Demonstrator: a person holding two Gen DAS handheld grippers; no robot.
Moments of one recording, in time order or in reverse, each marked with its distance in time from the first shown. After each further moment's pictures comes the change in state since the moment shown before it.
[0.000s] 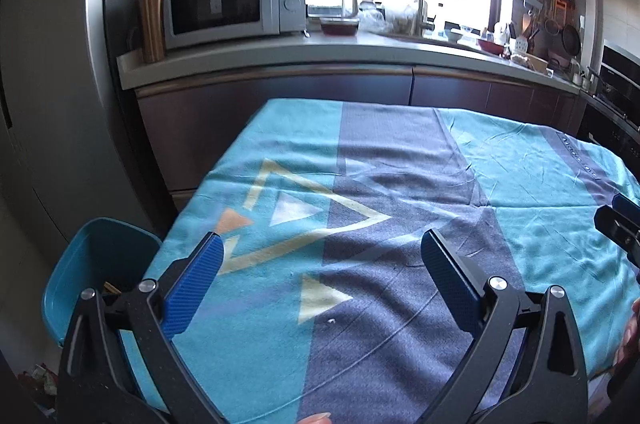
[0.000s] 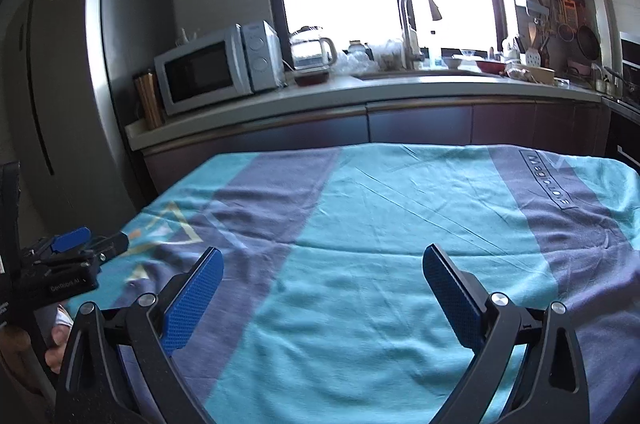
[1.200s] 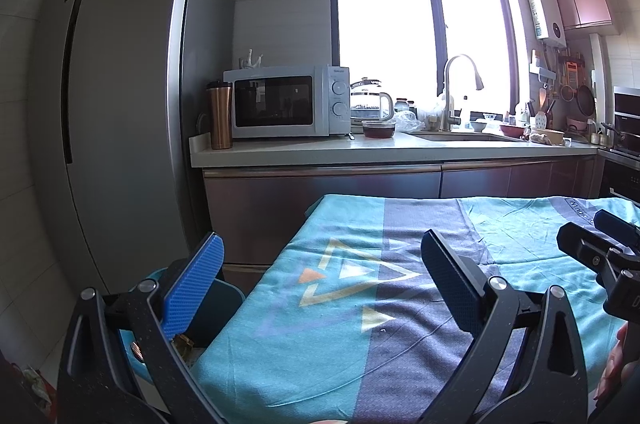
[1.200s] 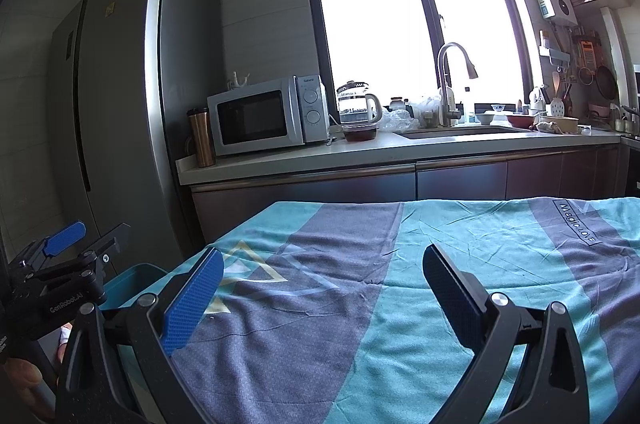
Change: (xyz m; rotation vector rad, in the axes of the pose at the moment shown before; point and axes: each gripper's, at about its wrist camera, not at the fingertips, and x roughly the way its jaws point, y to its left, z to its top) left arm -0.126 0.024 -0.036 -0.036 -0.414 0.143; right arm -0.057 0.093 -0.013 -0.060 -0.287 0.146
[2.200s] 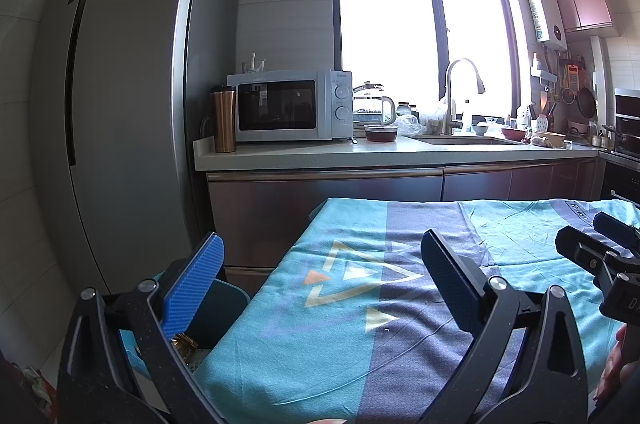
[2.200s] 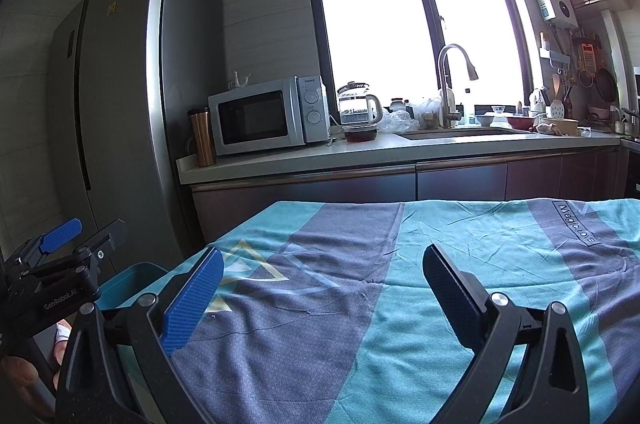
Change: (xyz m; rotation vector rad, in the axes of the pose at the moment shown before) left arm -0.005 0.005 0.003 -0.003 -0.013 0.006; right arm 0.000 -0.001 0.001 -0.009 -0.001 0.004
